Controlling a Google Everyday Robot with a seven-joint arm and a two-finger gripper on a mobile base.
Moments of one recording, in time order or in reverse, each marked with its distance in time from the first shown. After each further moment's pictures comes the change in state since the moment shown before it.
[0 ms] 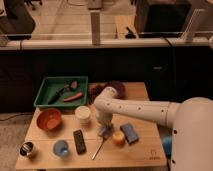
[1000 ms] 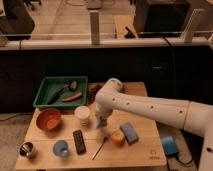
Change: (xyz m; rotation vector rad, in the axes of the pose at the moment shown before) arm -0.009 -0.019 -0.112 0.147 0.126 -0.005
